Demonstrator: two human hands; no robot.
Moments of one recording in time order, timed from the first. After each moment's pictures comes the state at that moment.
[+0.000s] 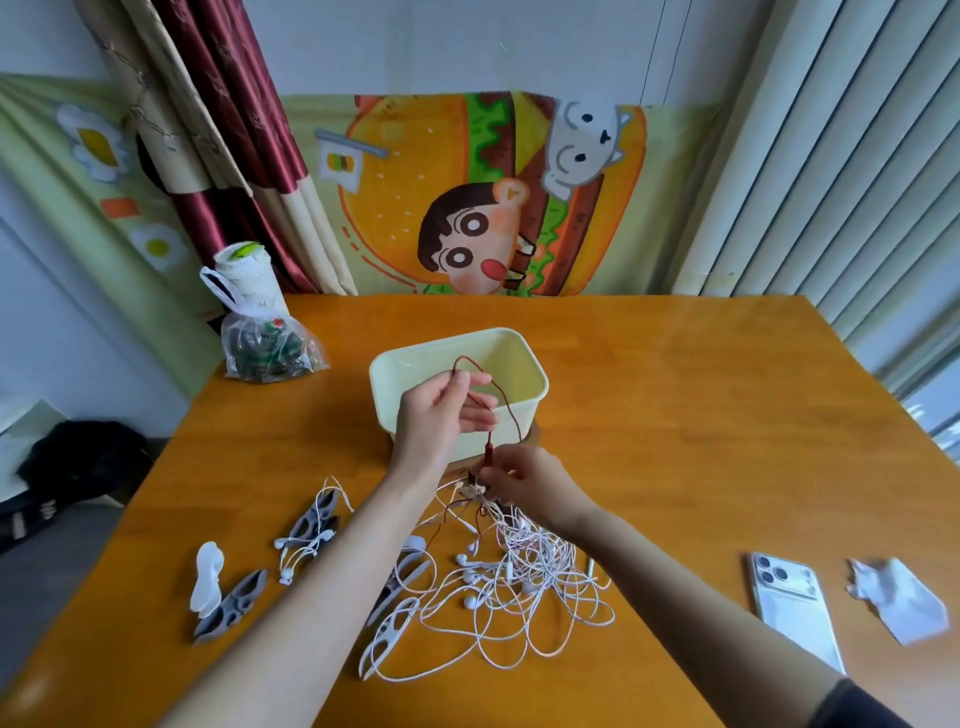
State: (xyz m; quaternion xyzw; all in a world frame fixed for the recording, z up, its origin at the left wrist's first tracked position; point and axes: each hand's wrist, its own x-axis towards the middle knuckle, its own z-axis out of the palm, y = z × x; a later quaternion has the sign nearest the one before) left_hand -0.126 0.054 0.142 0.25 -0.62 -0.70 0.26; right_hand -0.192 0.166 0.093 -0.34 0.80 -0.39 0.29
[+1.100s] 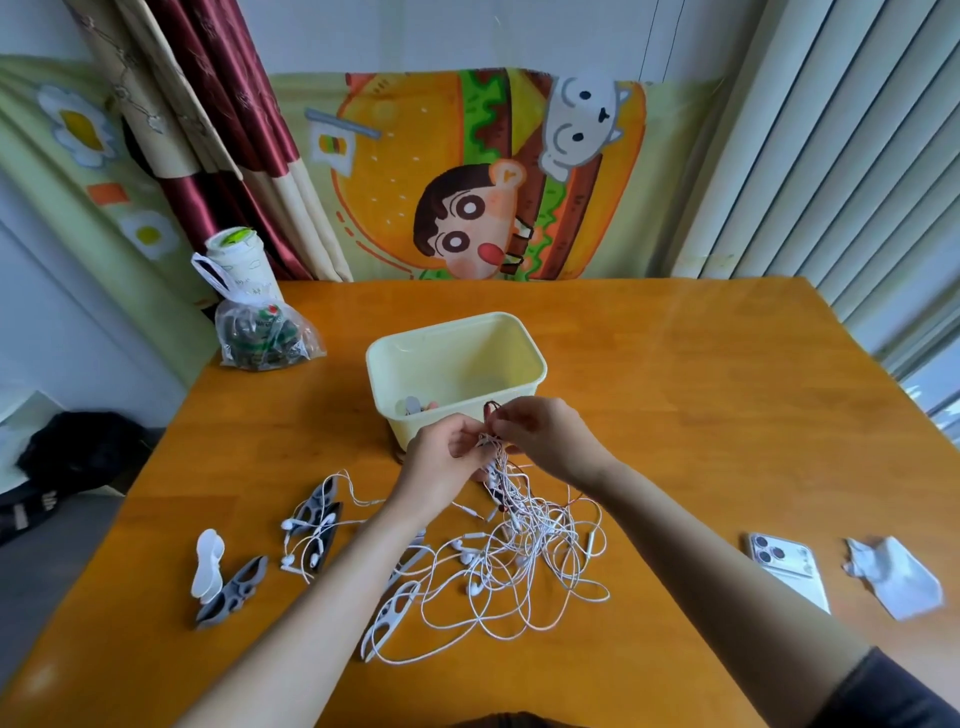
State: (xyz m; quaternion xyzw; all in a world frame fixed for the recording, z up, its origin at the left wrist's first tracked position) left_hand -0.109 0.053 0.085 0.23 -0.76 -0.59 0.13; right_hand -0.210 0.166 0.116 -0.34 0.81 -0.41 0.23
